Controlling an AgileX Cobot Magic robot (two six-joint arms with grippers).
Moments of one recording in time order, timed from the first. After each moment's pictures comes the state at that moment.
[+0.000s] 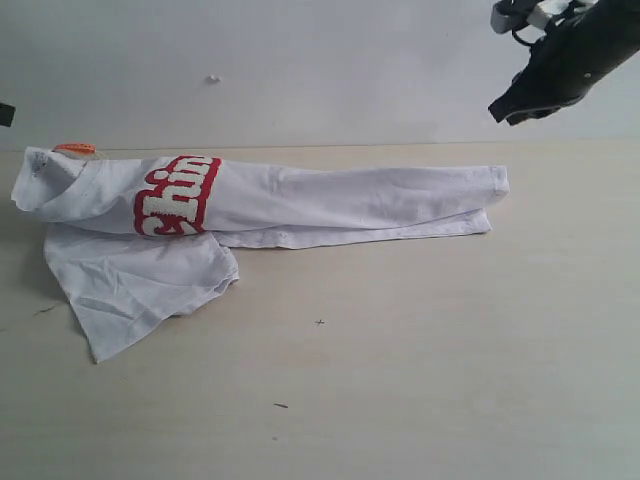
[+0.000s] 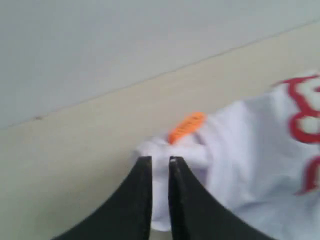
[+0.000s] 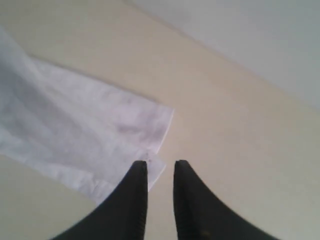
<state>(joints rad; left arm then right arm) 0.12 1.76 -1.27 -0.72 0.34 1.12 -0.12 2.08 -1.74 0.24 0.76 -0.66</state>
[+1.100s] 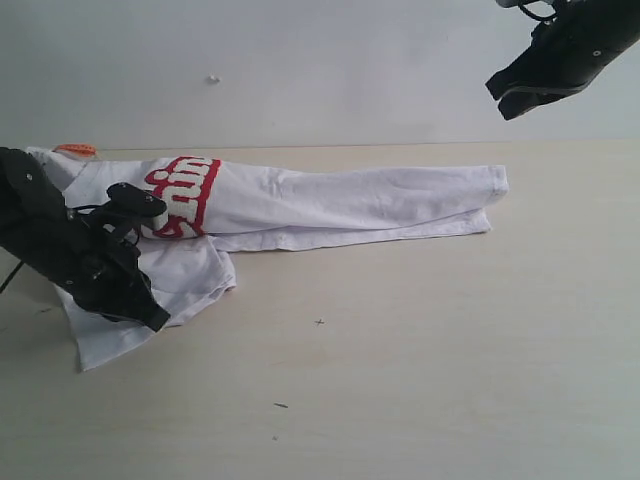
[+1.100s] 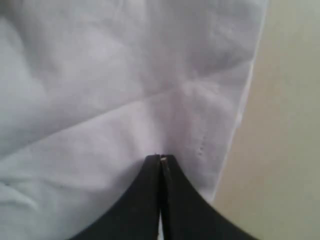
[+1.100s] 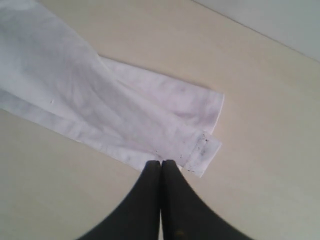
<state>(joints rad) -0.24 1.97 -1.02 -0.47 0.50 0.85 -0.12 2.01 -1.75 0.35 0.92 -0.63</state>
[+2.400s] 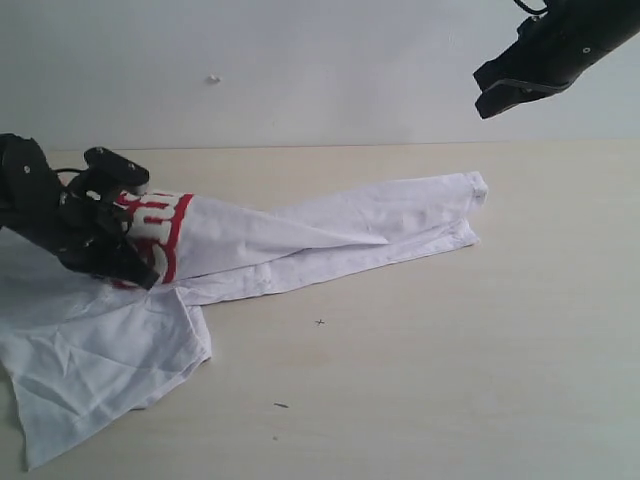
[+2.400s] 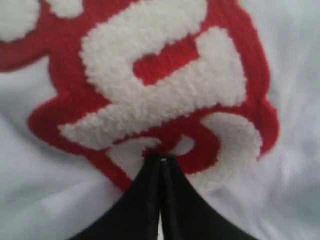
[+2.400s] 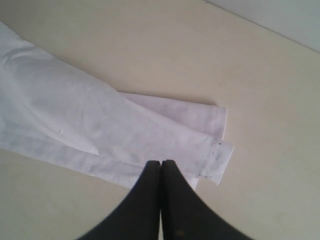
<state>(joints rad) -0.22 1.98 -1.11 -0.17 0.33 0.55 -0.12 2.01 -1.75 0.51 0.97 -0.72</state>
